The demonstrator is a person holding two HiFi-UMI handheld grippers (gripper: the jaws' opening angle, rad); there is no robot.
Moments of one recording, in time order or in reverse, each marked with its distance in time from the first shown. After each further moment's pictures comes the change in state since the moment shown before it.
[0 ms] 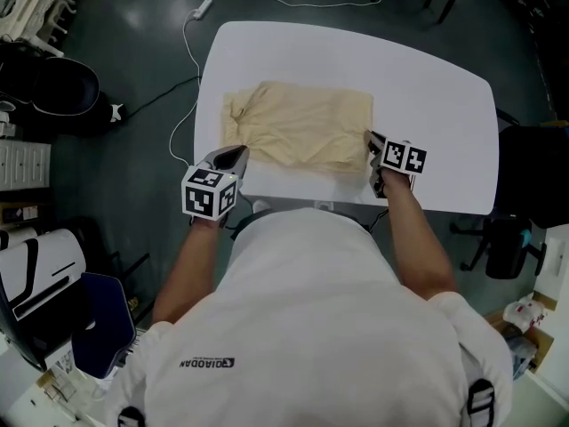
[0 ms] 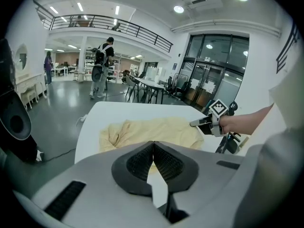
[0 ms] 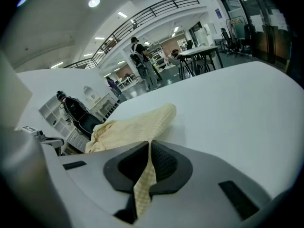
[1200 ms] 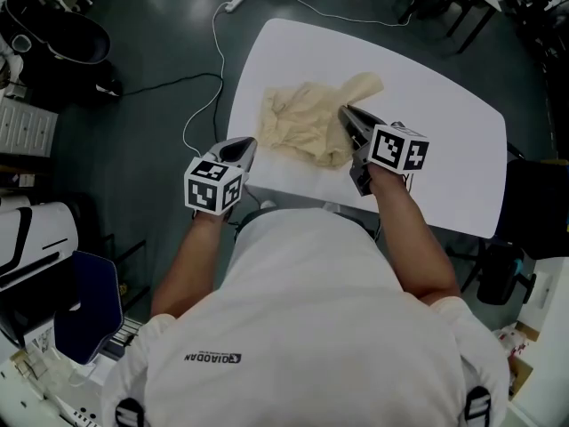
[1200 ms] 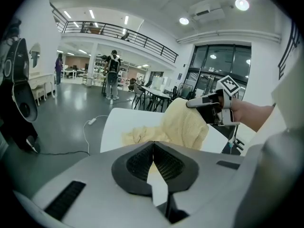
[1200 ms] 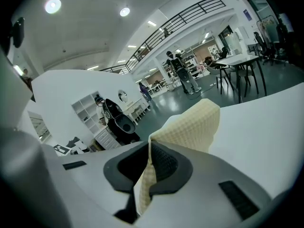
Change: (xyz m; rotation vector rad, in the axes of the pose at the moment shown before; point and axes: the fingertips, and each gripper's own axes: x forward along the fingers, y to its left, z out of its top) left arm -0.073 0.067 -0.006 -0.062 -0.114 0.038; right arm 0.006 0.278 0.060 -0.175 -0.092 0.325
